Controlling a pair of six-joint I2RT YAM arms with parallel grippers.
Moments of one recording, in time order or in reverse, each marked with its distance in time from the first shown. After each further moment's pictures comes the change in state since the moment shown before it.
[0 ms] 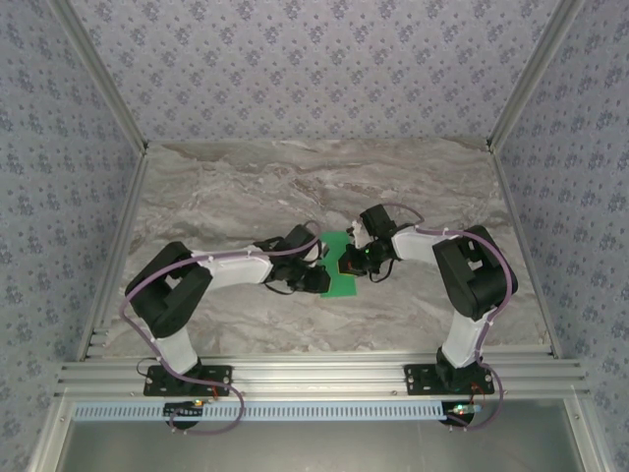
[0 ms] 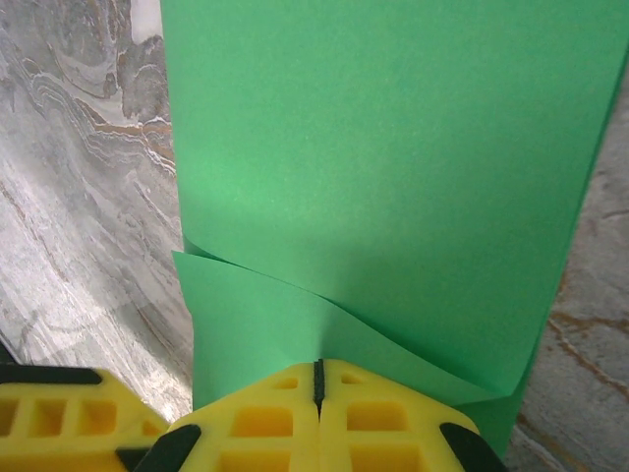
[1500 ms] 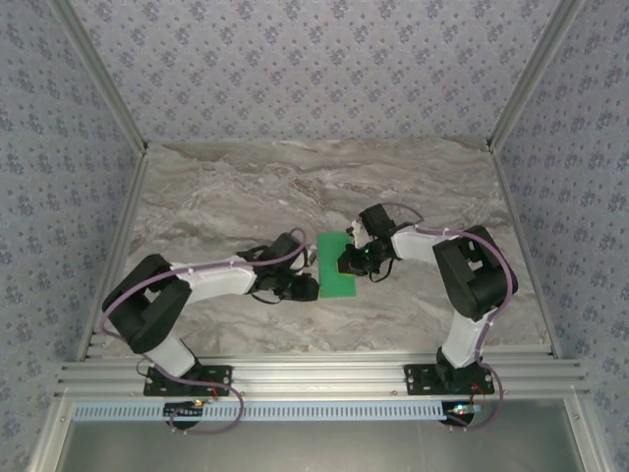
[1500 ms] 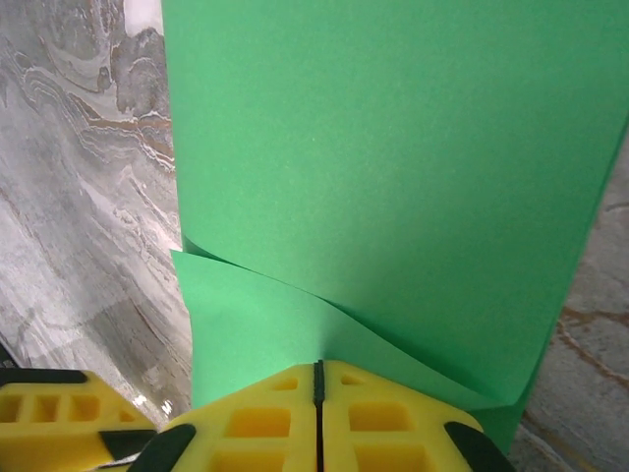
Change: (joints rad) left arm 0.031 -0.158 -0.189 0.009 -0.008 -0.015; right arm 0.006 -0.015 0.006 -0.012 0.009 0.006
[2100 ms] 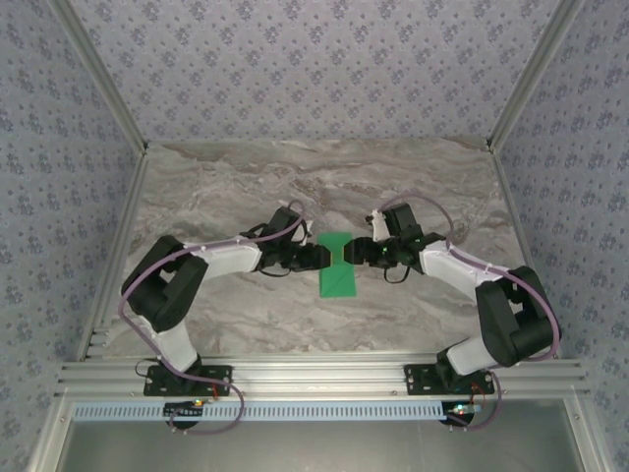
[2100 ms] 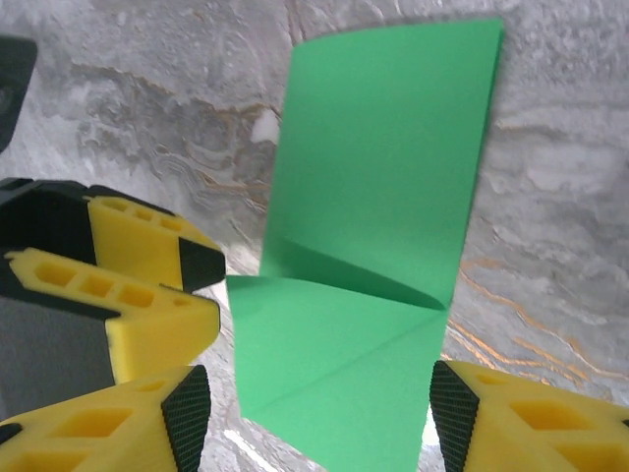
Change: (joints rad) left arm 0.111 0.171 0.150 0.175 0.101 -0.048; right arm -0.051 -0.325 -0.163 0.082 0.095 -0.009
